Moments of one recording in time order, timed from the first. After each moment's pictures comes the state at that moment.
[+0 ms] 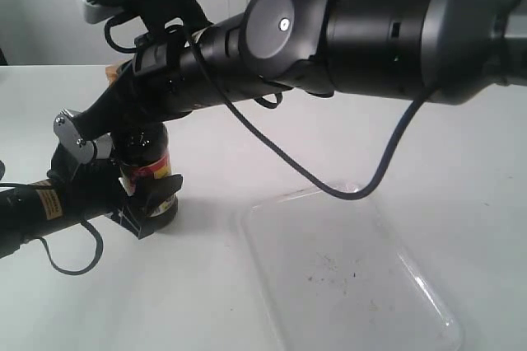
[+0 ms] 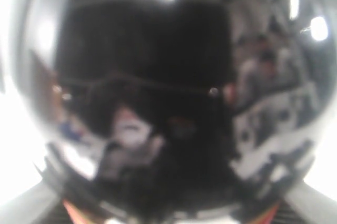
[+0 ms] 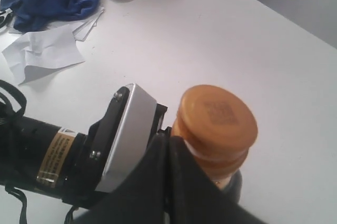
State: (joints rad) left arm -0.24 1.88 -0.55 0.68 -1.04 -0.14; right arm 0.84 1.74 -1.36 0.64 0.24 -0.64
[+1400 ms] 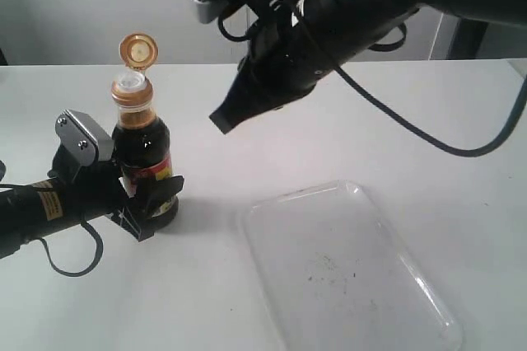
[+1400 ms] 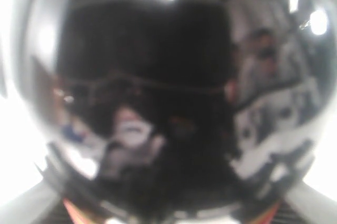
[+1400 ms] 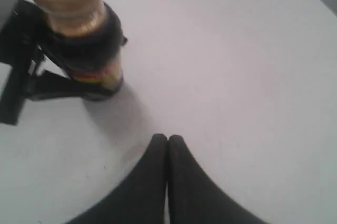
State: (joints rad) left arm -0.24 1.88 -0.55 0.68 -1.04 -0.11; right arm 0.67 1.61 -1.36 0.11 0.67 -0.35
